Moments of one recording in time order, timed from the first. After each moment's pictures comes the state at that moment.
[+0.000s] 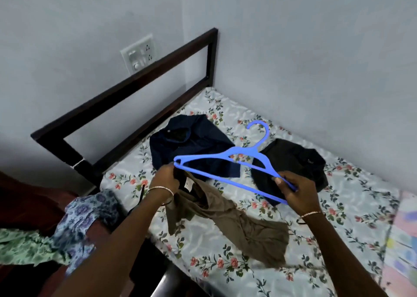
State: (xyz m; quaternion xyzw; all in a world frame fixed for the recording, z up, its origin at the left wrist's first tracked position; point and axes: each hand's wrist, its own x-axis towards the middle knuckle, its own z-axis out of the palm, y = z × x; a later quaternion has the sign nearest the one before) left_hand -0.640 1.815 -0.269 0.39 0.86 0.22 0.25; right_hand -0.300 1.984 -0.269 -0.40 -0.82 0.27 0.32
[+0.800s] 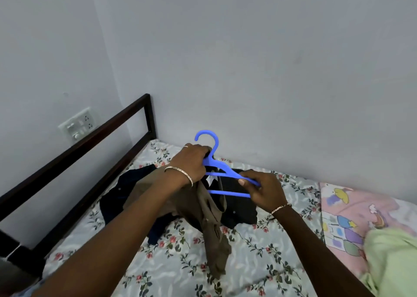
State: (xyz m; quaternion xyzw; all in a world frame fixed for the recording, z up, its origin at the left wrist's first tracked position) left_hand -0.486 1.916 -0.049 0.73 0.65 0.18 0.11; right_hand -0.239 1.947 -0.125 -0.42 -0.82 0.16 0.36
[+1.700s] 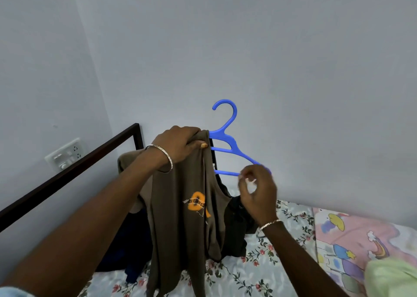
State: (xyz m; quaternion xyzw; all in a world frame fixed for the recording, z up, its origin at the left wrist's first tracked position) left_hand -0.441 1.970 0.055 0.76 0.62 0.22 -0.01; right_hand -0.198 1.976 -0.074 -0.41 -0.71 0.05 0.57
